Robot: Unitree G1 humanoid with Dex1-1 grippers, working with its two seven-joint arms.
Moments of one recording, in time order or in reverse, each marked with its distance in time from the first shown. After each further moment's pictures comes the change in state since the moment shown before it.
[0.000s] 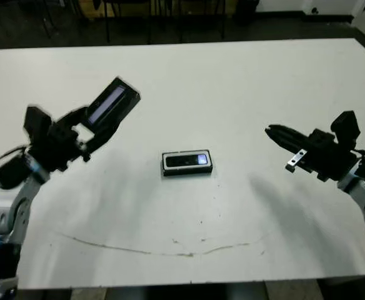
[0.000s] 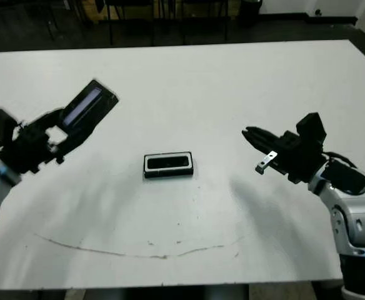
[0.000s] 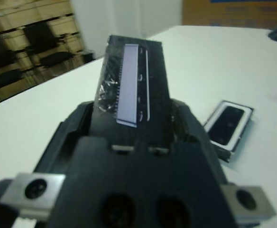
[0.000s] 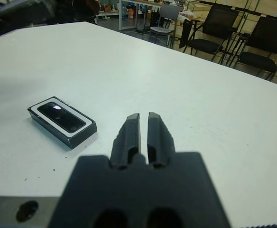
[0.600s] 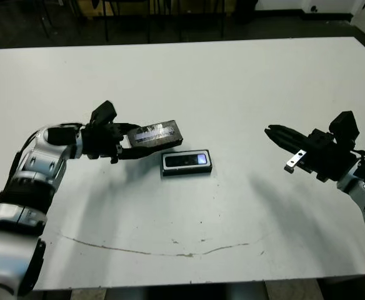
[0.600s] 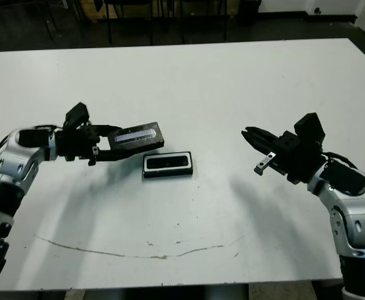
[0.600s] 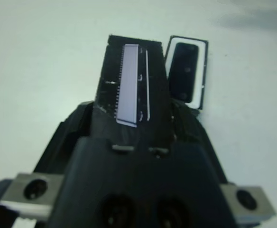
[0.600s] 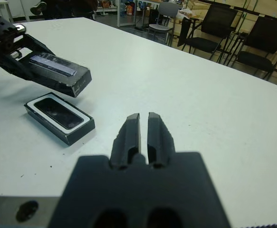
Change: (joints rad) left arm -0.365 -0.047 -0.251 0.539 0.157 0.035 -0.415; right arm 0.017 -0.005 0.015 -0.010 -0.032 -0.020 -0.004
